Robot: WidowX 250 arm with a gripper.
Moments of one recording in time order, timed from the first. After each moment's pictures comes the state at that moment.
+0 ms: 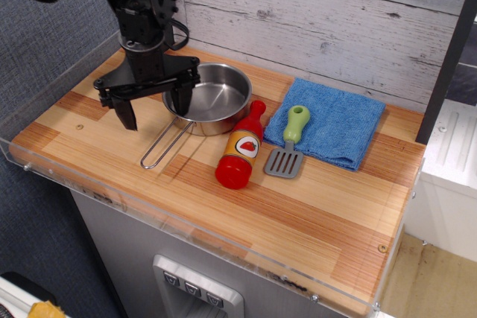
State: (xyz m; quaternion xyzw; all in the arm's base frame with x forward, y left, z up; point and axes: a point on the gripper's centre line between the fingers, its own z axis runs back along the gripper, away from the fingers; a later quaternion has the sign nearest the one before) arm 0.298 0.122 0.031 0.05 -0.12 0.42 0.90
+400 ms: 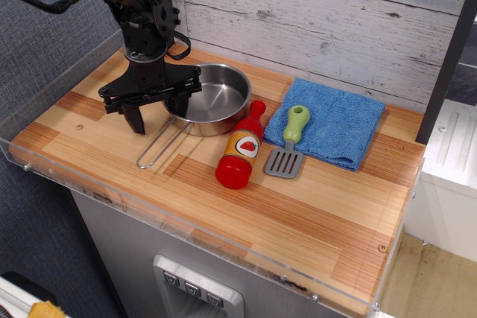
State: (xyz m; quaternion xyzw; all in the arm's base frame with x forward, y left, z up) arm 0.305 0.124 0.015 0.05 -0.12 0.41 0.90
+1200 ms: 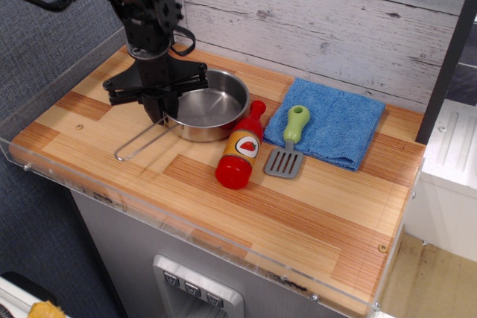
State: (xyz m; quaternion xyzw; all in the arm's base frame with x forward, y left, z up) arm 0.309 0.120 0.026 0.04 -0.14 0.36 0.92
